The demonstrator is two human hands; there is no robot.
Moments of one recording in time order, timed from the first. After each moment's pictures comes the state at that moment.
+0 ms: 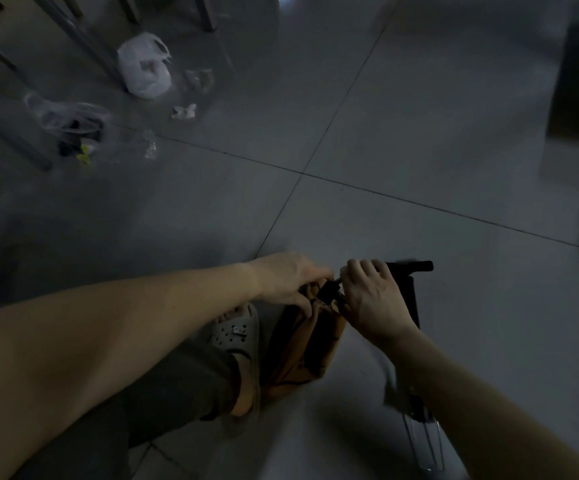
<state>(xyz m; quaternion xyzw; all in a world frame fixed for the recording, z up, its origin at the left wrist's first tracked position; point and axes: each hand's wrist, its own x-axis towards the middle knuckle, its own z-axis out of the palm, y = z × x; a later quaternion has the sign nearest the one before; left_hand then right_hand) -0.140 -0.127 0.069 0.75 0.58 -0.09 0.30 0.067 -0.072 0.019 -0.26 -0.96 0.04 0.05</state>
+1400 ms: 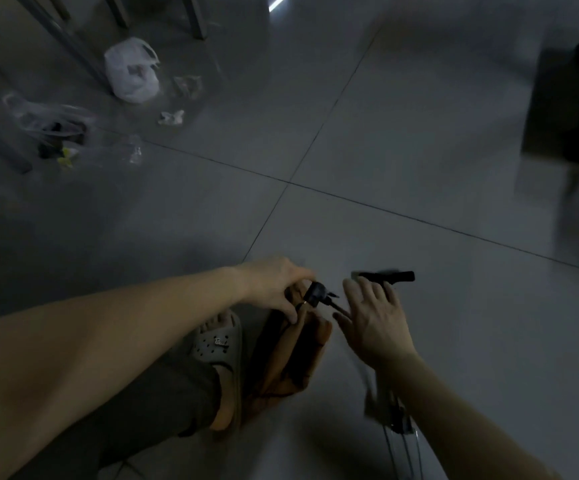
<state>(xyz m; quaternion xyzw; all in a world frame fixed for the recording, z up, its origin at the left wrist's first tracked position) -0.138 -0.119 0.079 0.68 0.64 -0.10 0.35 0.098 -0.072 -0.008 -0.36 -0.93 0.10 0.02</state>
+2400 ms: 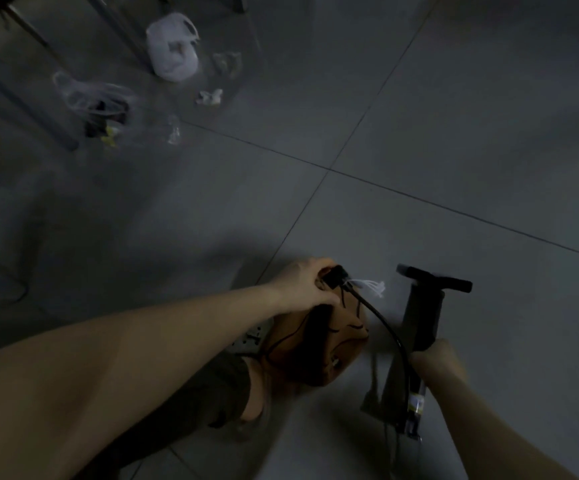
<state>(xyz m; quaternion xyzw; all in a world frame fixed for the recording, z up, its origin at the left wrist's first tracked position) -0.146 -0.139 0.037 0.47 0.79 0.11 0.37 0.124 -0.059 -0.116 -0.67 -0.58 0.44 -0.13</state>
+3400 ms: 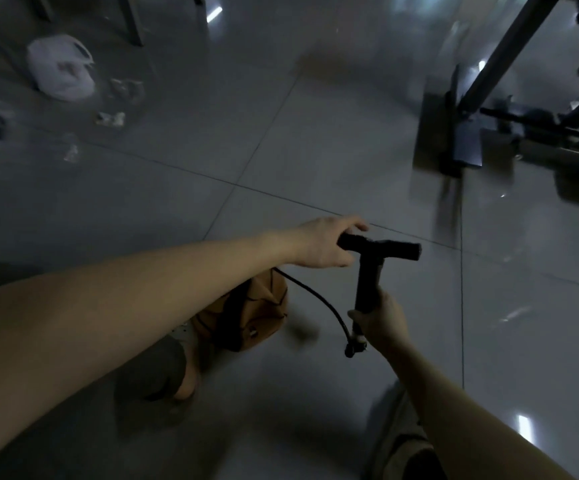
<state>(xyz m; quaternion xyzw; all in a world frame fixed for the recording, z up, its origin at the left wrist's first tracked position) 0.009 -0.090 0.200 0.68 0.60 0.13 0.40 0.211 -0.098 0.063 -0.62 -0.69 0.35 0.10</state>
